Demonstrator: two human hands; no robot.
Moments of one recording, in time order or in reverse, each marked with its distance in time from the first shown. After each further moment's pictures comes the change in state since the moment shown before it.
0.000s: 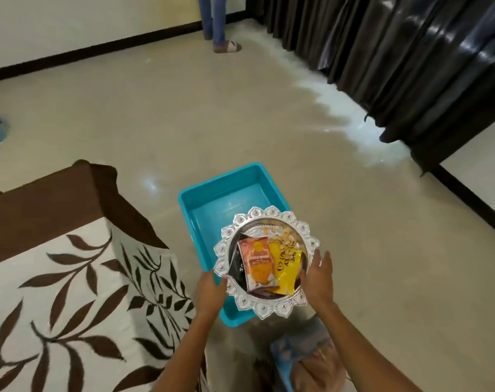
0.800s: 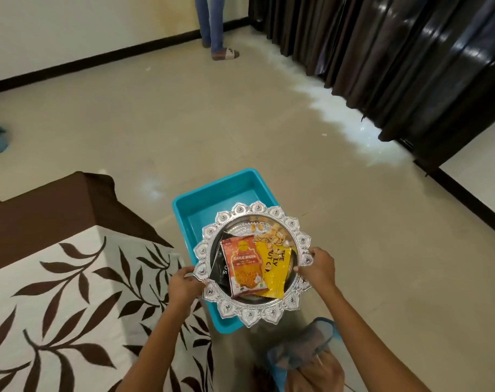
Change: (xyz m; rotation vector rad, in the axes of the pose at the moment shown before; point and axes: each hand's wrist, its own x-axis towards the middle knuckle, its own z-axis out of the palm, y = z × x) left_hand 0.016 0.024 -0.039 -0.391 0.029 -0.246; right_hand 0.025 -0.014 -0.057 0.211 -0.056 0.042
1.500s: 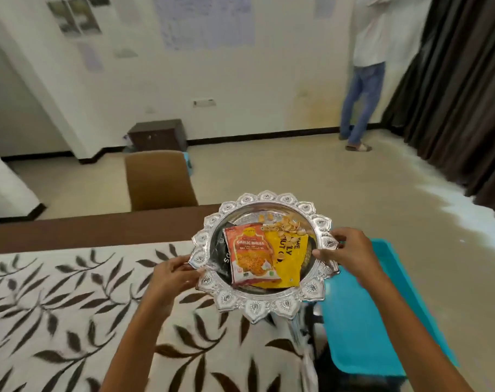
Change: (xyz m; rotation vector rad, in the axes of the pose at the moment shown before) left_hand -0.242 0.006 -0.360 -0.424 0.253 0.362; right_hand -0.267 -0.272 -0.006 0.218 -0.202 -0.704
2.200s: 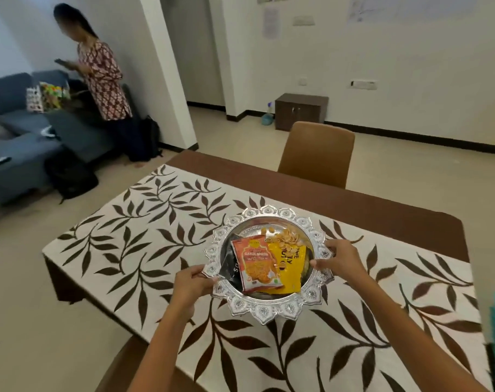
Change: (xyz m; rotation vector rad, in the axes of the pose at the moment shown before) left_hand -0.091 -0.113 -0.362 -0.105 0.549 -0.159; right_hand -0.108 -0.159 0.376 -0.159 -0.565 -0.279
